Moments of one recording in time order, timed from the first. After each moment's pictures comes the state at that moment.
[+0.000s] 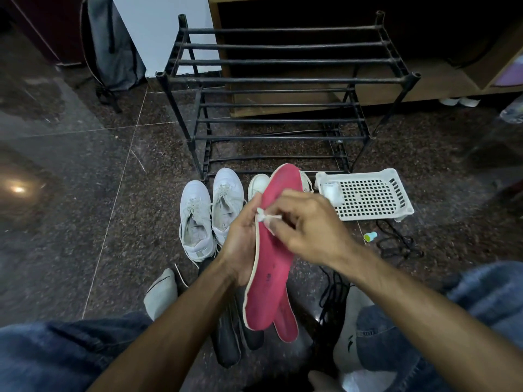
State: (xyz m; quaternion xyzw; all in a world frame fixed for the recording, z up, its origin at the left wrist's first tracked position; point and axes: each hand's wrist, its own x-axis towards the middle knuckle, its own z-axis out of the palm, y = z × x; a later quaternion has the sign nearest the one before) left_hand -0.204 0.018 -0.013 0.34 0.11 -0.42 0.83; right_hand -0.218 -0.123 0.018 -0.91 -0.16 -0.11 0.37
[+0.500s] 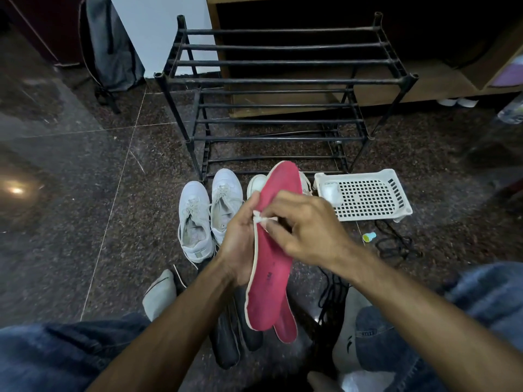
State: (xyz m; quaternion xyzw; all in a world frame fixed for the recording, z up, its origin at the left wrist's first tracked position) left_hand -0.202 0.016 -0.010 0.35 0.11 -0.42 0.83; right_hand -0.220 -0.122 0.019 -0.92 -0.20 -0.12 0.32
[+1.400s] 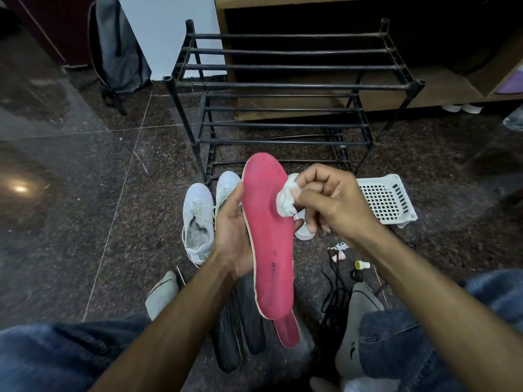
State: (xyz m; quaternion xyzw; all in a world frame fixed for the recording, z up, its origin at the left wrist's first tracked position) left_hand -0.189 0.026 -0.002 0.32 0.08 -0.33 0.88; right_hand -0.201 -0.145 0.037 -0.71 -0.04 0.02 0.70
